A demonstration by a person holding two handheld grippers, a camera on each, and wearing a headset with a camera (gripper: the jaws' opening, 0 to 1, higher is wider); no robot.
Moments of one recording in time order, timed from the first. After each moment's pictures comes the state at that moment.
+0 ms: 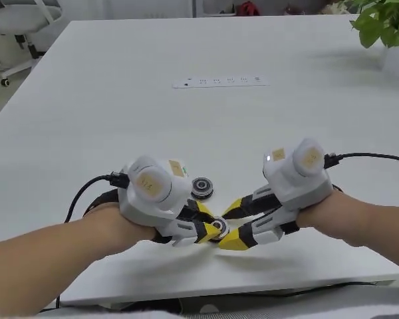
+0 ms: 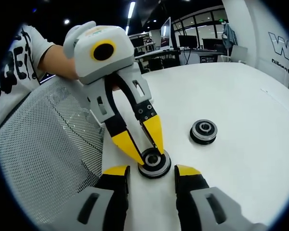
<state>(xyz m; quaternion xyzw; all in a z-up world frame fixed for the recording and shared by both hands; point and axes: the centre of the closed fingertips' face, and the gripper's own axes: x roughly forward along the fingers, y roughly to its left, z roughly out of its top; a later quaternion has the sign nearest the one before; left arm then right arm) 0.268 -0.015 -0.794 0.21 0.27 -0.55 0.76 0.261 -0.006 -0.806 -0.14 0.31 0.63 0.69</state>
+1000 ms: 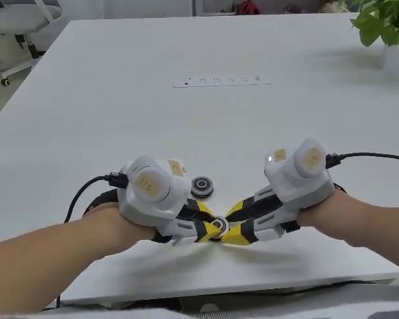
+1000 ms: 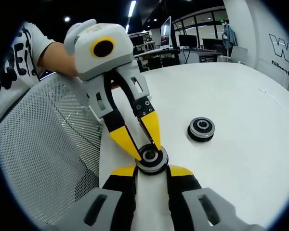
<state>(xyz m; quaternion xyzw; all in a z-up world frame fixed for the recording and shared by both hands) 0.267 -0.014 -0.795 0.20 0.27 -0.55 0.77 0.262 -0.011 -0.809 -0.15 0.31 0.63 0.70</state>
